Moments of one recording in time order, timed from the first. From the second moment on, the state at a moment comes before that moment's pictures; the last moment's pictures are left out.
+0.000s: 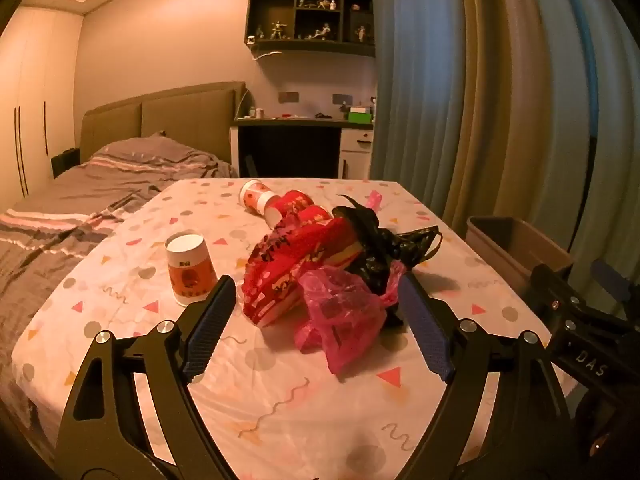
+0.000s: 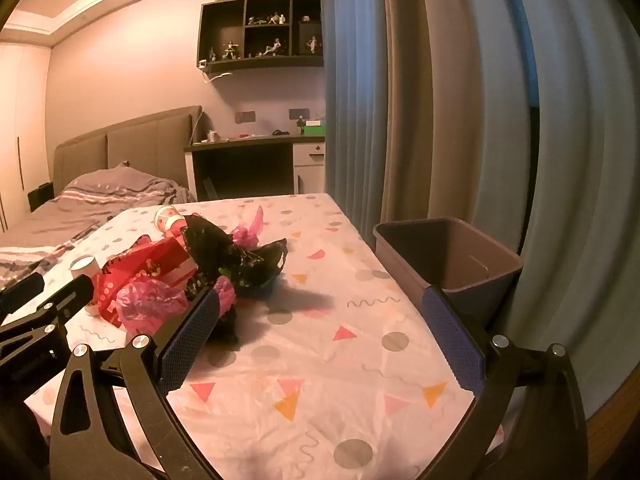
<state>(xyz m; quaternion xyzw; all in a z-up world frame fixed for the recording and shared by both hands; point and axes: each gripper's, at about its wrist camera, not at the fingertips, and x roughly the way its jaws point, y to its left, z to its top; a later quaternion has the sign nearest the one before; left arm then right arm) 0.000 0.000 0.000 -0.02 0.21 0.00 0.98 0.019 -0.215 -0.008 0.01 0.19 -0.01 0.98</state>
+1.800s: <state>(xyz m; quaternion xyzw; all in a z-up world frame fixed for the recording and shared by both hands) -0.002 -0.002 0.002 -0.03 0.21 0.00 0.98 0.018 -0.216 -0.007 0.02 0.18 -0.01 0.98</state>
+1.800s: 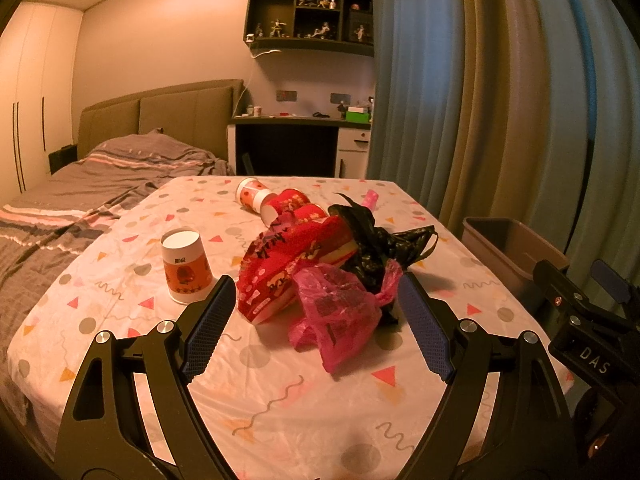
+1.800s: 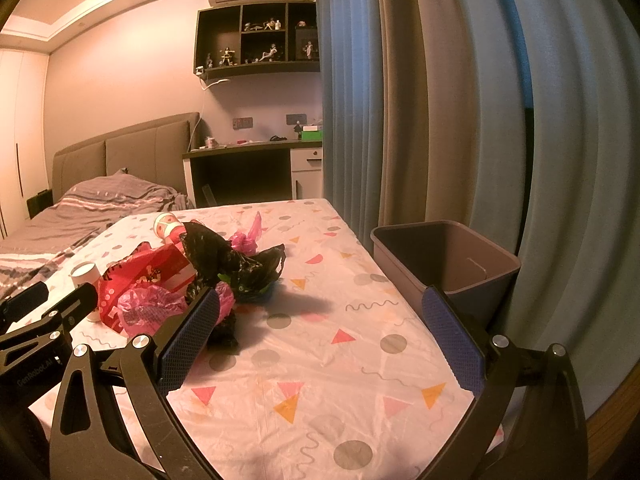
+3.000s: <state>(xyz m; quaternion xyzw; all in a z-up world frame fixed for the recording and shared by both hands) -0.002 -0.001 -0.001 -0.03 0.21 0.00 0.98 0.016 -0.220 -0.006 0.02 0.18 -0.01 0.98</state>
